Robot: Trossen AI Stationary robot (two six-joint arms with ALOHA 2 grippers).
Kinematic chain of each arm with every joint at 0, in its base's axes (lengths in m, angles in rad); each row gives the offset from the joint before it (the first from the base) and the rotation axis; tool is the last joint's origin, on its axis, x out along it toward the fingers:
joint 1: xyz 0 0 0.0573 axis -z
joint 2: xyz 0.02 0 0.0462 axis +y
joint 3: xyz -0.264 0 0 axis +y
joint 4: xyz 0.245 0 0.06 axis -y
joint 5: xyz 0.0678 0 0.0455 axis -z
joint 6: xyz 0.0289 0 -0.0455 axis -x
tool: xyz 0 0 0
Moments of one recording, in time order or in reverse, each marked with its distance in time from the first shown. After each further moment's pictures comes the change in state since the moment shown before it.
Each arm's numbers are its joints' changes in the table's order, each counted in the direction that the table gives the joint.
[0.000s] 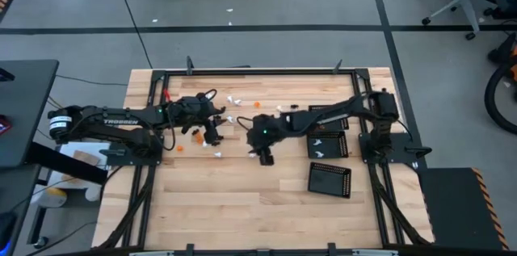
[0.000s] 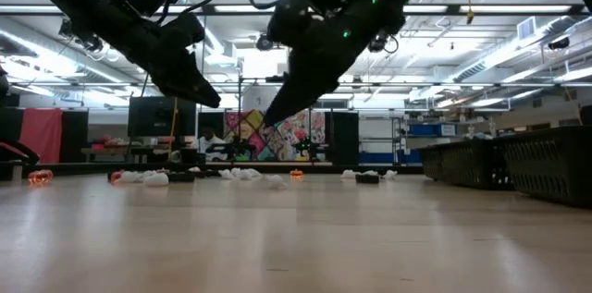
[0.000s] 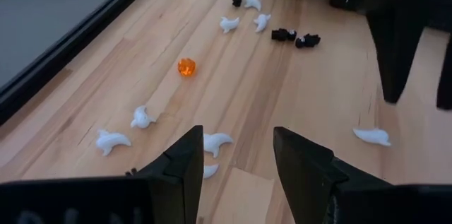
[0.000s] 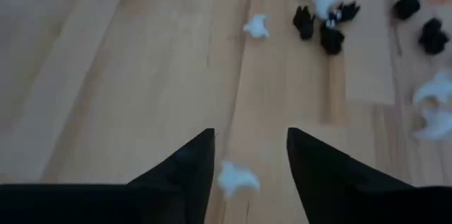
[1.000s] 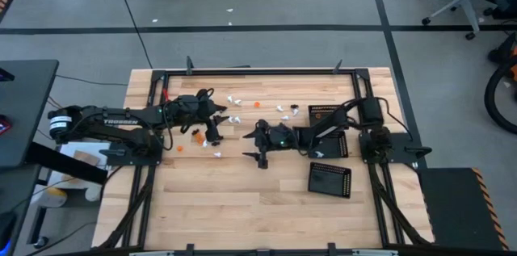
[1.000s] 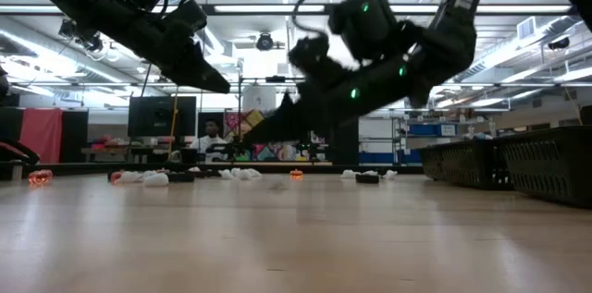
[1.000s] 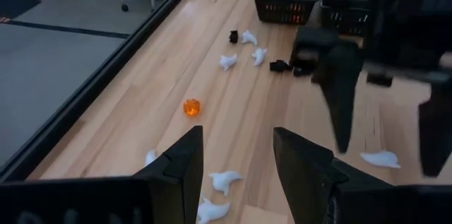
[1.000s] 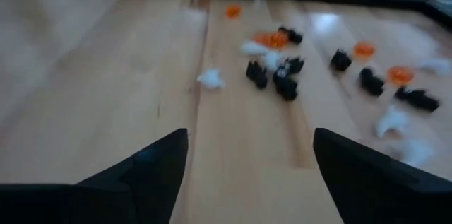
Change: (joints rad) left arm -0.001 0.000 0.000 0.114 0.000 -0.121; right arm -0.022 0.159 0.333 0.927 0.198 -0.023
